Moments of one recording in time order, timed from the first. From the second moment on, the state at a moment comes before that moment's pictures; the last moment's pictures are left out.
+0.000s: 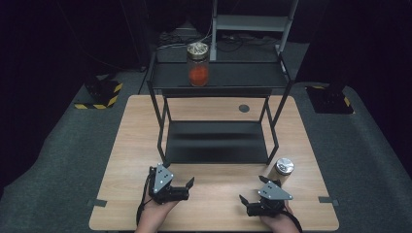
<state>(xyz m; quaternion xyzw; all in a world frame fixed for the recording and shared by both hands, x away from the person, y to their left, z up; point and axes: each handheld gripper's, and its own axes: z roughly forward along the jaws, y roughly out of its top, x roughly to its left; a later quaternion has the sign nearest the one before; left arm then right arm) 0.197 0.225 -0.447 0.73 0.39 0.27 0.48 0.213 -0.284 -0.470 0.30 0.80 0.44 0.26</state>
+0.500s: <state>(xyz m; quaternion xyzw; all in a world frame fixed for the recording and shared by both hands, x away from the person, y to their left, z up) 0.197 0.220 -0.467 0.78 0.39 0.26 0.41 0.211 -0.281 -0.470 0.30 0.80 0.44 0.27</state>
